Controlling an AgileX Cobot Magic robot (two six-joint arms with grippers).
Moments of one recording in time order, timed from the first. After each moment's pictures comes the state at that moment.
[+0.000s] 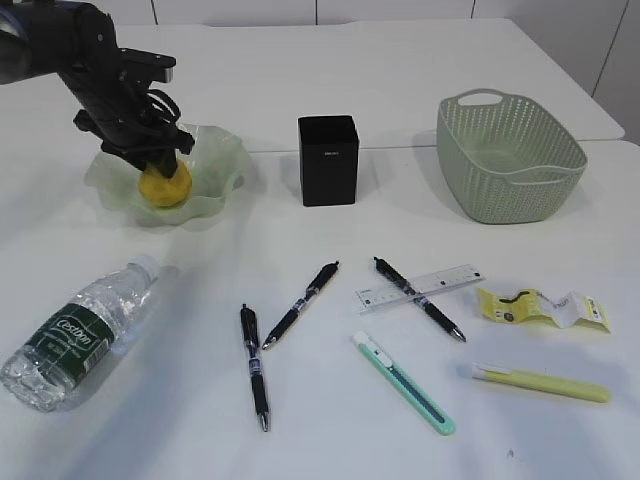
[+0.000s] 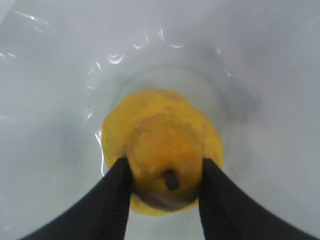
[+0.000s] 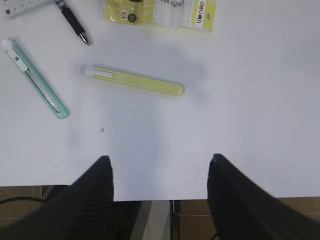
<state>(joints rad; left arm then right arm) -0.18 2.38 -2.07 0.02 0.87 0.06 0.05 1.09 -0.97 0.05 1.21 0.10</state>
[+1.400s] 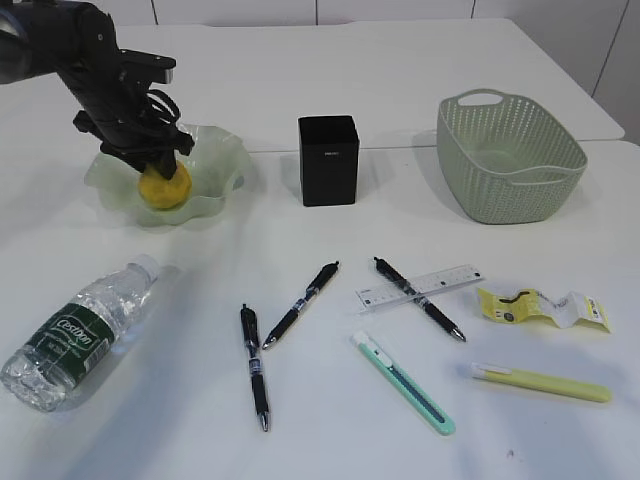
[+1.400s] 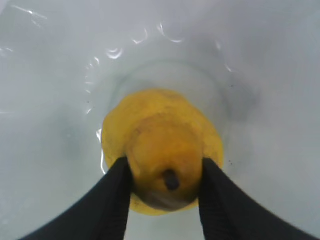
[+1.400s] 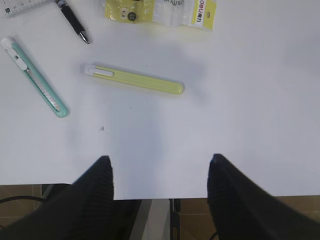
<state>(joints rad) -0.18 2.38 -2.07 0.02 0.88 0.06 0.05 1.09 -0.97 0.05 1.21 0.10</state>
